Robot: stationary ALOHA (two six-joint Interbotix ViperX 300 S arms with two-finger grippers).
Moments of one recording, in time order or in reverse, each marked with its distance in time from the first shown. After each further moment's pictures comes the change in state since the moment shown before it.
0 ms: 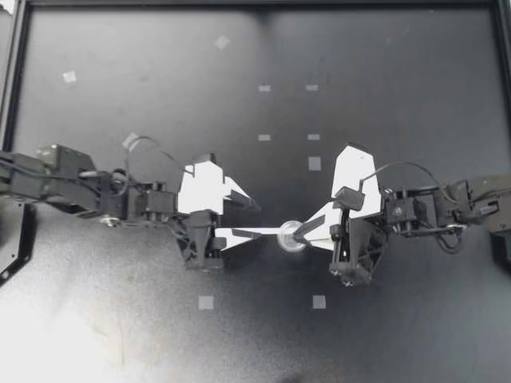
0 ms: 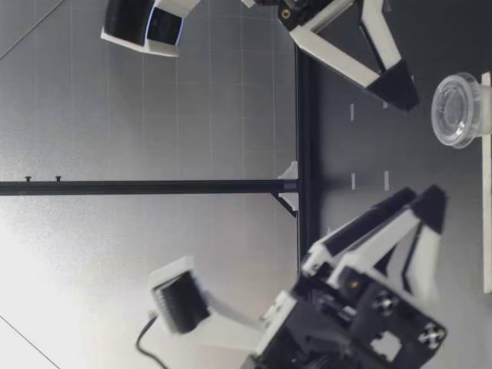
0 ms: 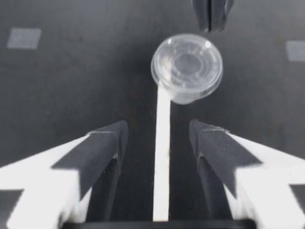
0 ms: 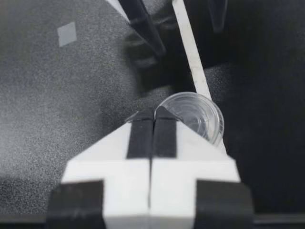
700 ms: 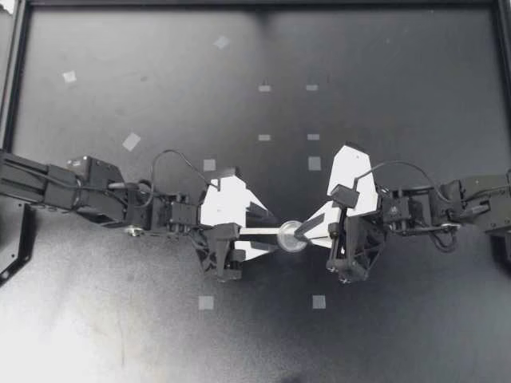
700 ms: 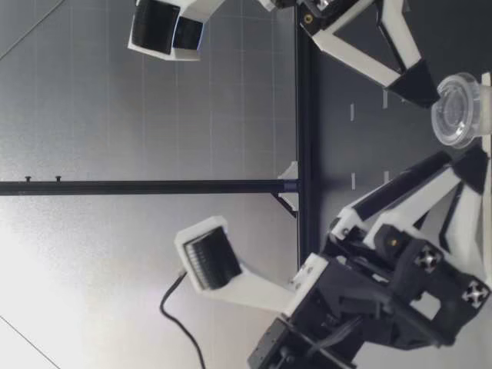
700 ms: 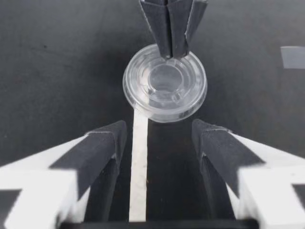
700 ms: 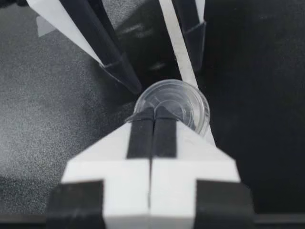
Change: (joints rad) left arm -0.031 0.100 -0.095 0.002 0.006 -0.012; right arm -0.012 0.040 0.000 0.002 -0.002 0.015
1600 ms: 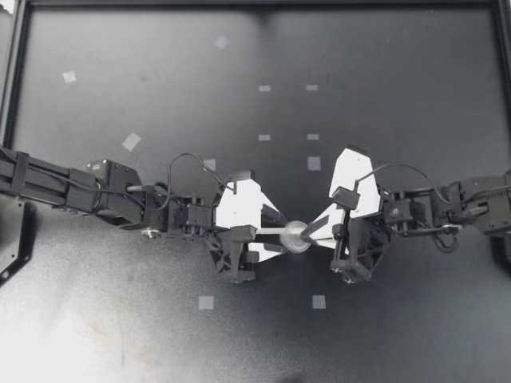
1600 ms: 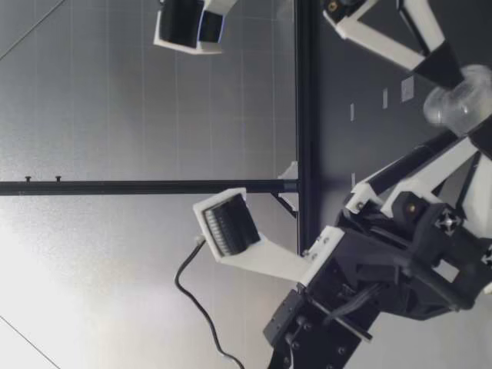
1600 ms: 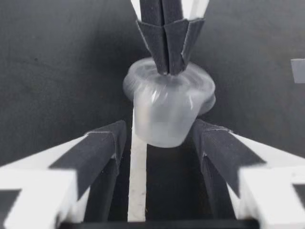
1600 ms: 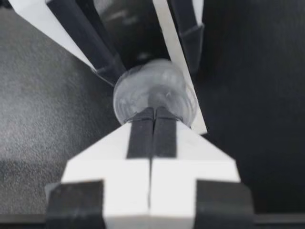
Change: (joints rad) left arm 0.000 0.057 -0.063 0.000 0.003 0.000; right arm -0.002 0.021 0.032 0.000 0.003 0.017
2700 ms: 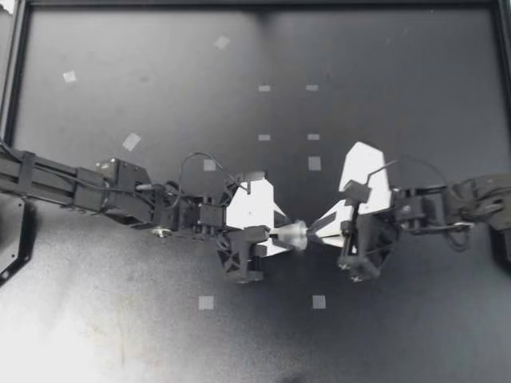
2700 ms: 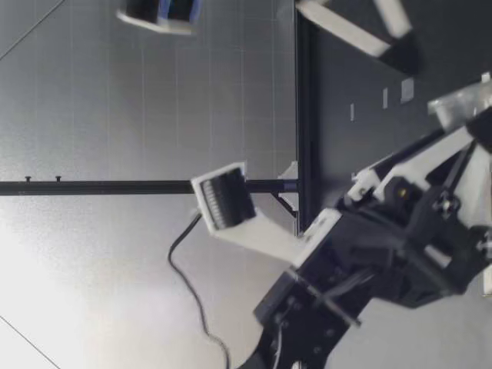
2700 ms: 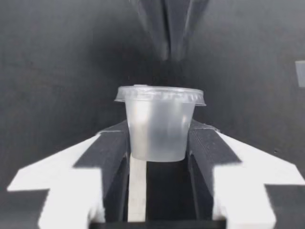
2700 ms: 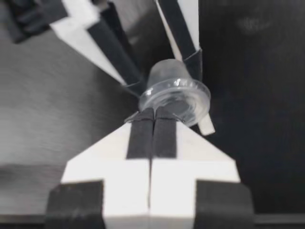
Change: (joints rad) left arm 0.000 -0.018 -0.038 0.000 0.117 0.009; right arm -0.002 -0.150 0.048 0.000 0.006 0.051
